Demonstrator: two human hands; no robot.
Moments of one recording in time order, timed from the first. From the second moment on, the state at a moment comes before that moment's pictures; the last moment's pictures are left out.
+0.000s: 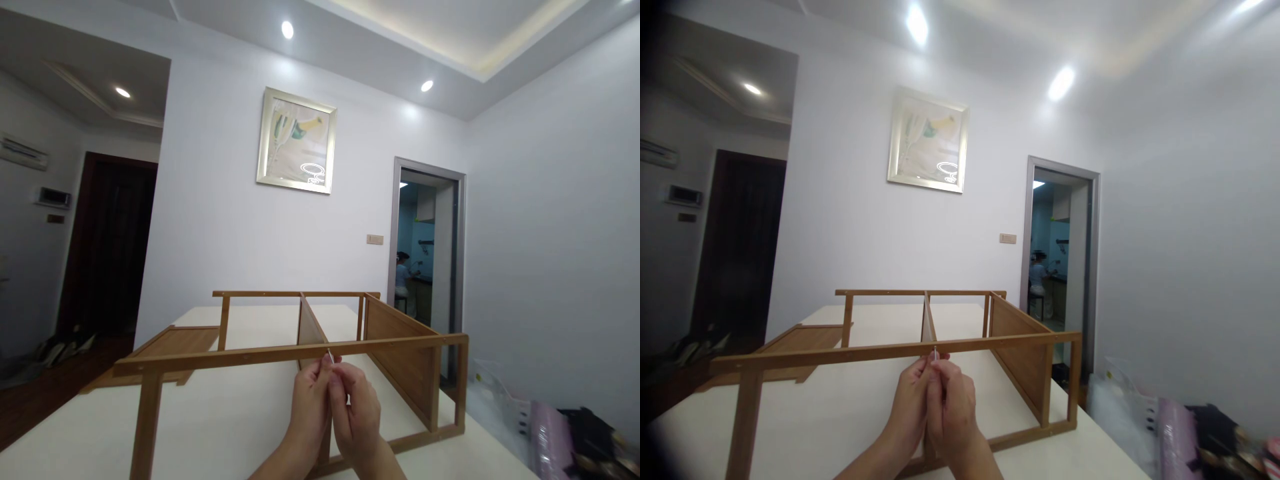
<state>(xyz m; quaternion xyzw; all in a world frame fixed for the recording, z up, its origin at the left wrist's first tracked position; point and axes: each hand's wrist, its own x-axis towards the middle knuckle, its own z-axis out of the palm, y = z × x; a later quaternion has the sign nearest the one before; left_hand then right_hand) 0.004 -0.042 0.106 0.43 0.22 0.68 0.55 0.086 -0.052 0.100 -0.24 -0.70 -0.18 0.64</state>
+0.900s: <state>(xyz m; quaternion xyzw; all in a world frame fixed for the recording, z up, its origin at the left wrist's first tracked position) -0.023 -0.068 0.109 0.64 0.37 0.67 -0.10 0.099 -0.051 0.113 -0.15 -0.76 -0.01 0.63</state>
